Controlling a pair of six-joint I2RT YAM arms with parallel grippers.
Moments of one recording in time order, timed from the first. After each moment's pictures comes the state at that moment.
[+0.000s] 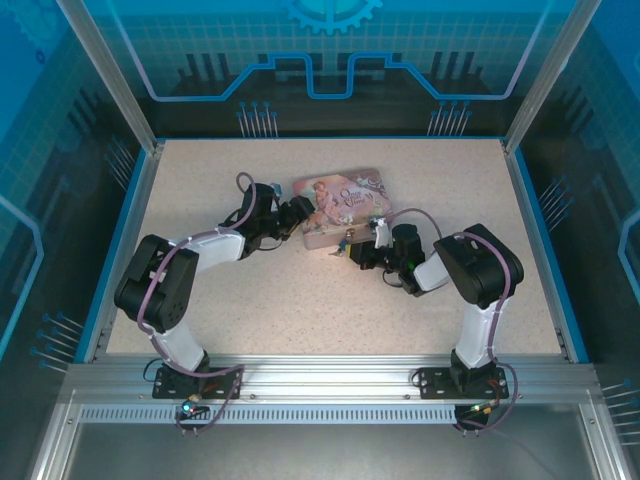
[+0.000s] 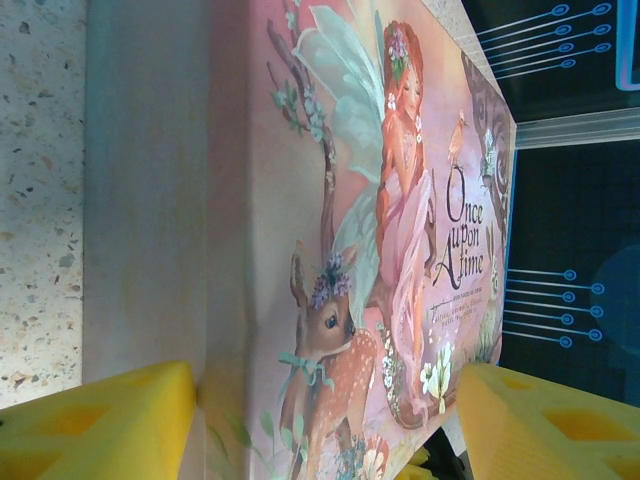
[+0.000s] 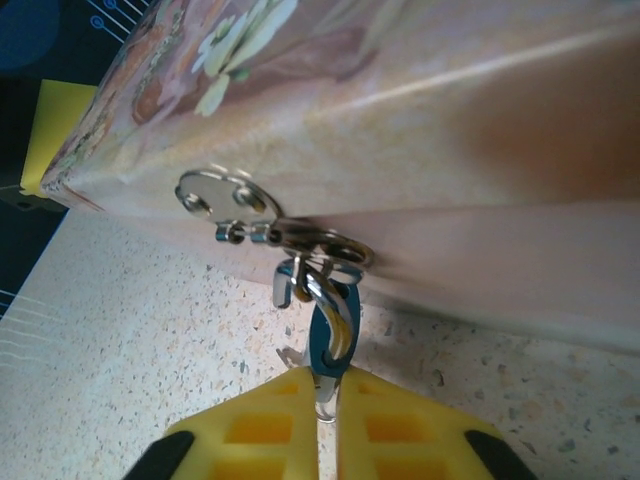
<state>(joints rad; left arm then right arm) -0.34 1.72 0.91 0.22 0.35 -1.06 0.39 1.92 0.57 0.89 -0.53 0.50</state>
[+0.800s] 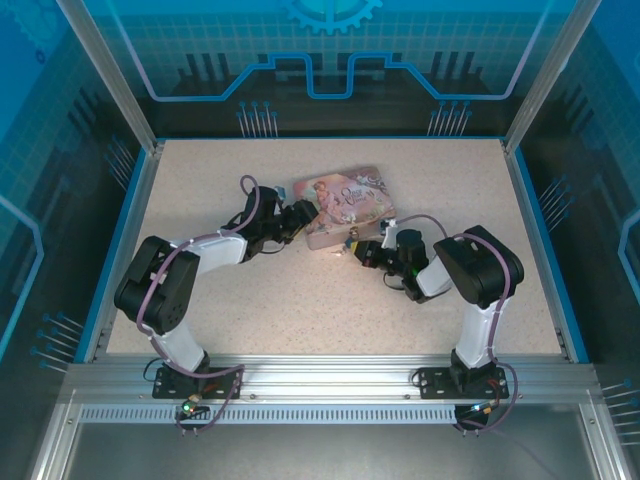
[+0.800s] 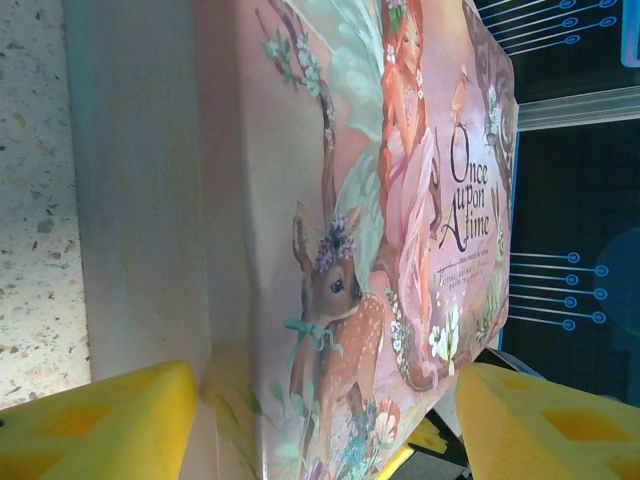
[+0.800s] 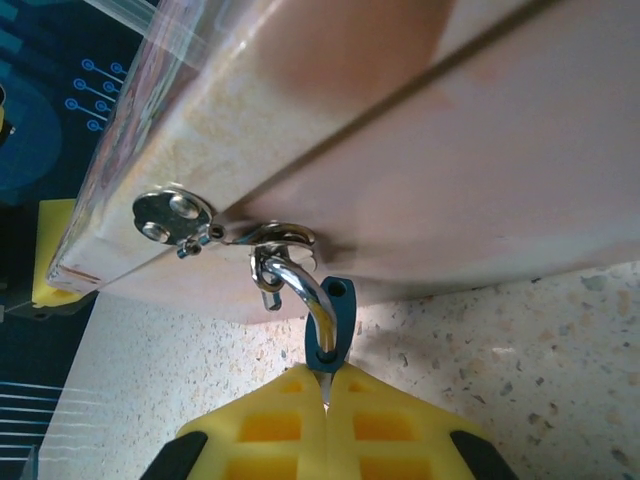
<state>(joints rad) -0.37 1.71 0.89 0.23 0.35 -1.06 0.39 1.92 0.50 1.02 -0.44 0.77</state>
